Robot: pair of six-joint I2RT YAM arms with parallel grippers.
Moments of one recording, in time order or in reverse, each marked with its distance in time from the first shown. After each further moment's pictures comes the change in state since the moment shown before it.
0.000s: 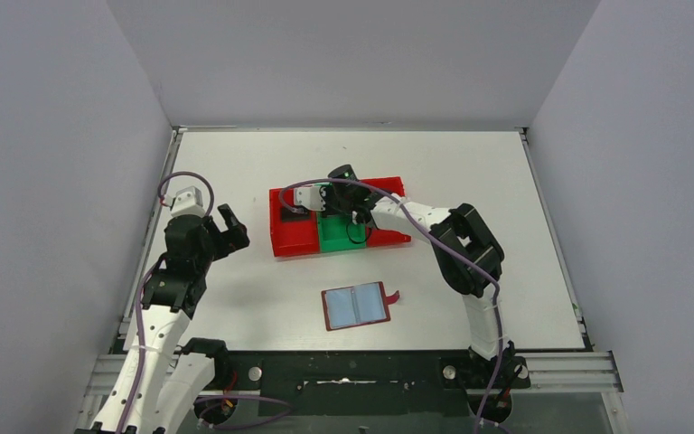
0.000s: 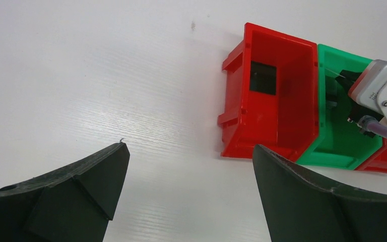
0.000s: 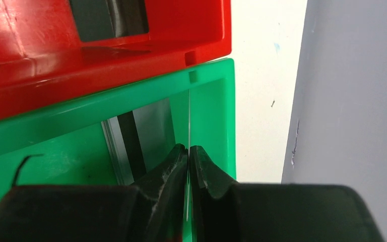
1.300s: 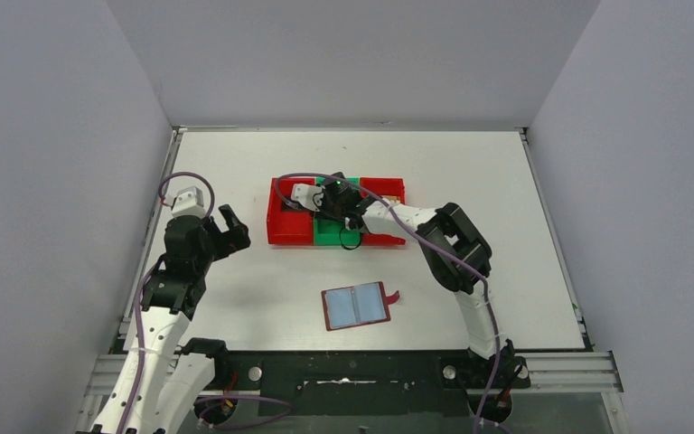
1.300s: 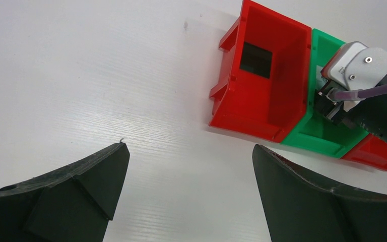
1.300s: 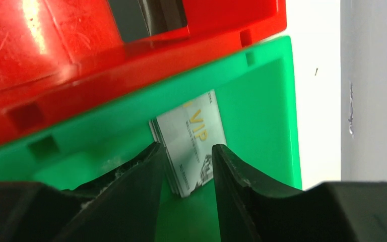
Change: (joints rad) left arm 0.000 -0.010 0.000 0.001 0.027 0.008; right arm 0.032 0.066 -0.004 0.064 0.103 0.275
